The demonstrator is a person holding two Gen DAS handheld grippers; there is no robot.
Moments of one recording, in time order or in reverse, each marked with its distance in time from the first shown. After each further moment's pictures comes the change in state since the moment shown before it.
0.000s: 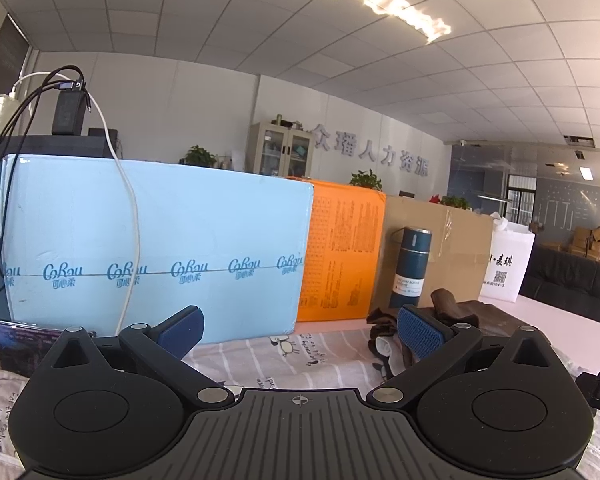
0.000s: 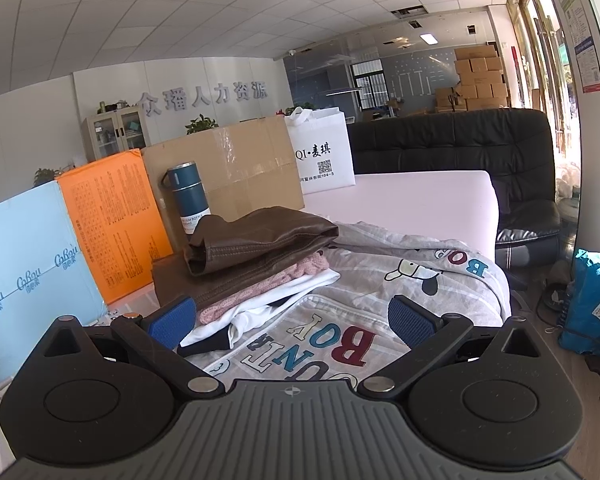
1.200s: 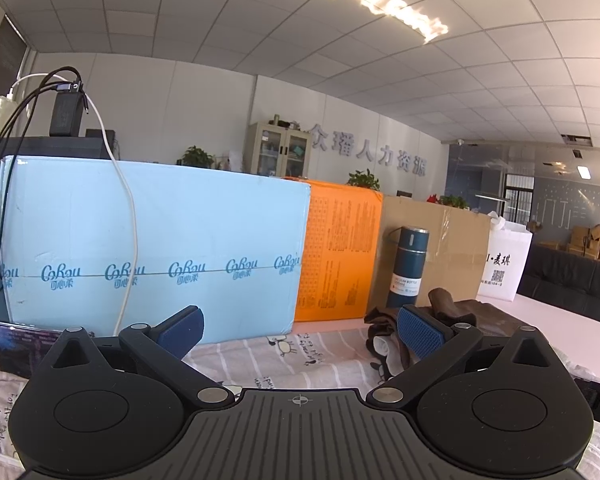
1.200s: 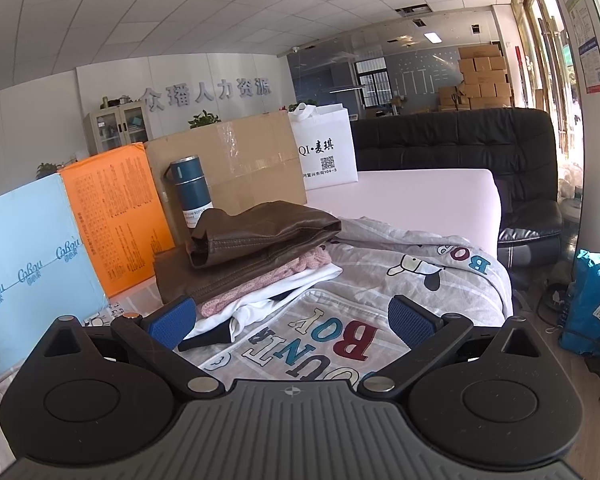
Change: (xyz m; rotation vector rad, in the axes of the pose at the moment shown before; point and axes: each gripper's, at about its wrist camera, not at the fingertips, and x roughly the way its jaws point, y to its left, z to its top) left arm 0.000 -0.001 -0.001 0.004 0.000 -0.006; right arm 0.000 0.001 -0.004 -0.010 0.010 0.004
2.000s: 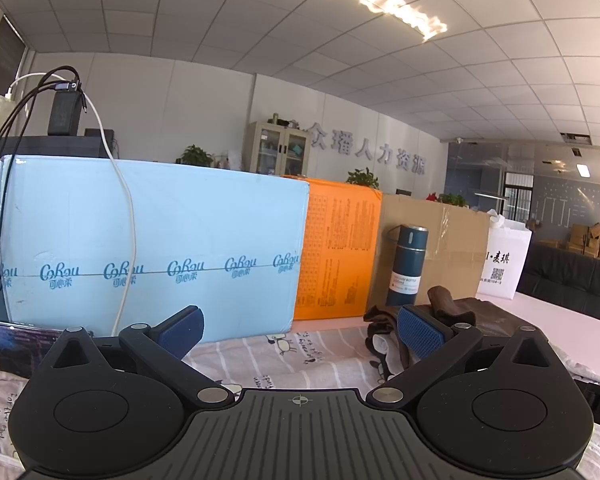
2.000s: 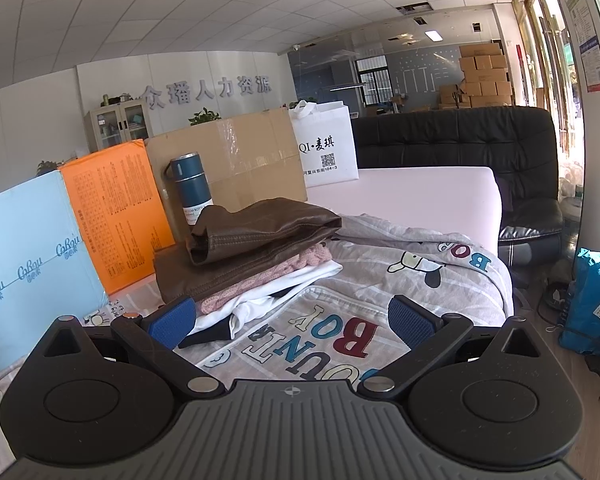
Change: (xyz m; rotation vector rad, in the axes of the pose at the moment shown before) left arm 0.000 -0.001 -0.001 0.004 0.004 -0.003; right arm 0.000 0.000 -0.001 -0.002 0.006 0.001
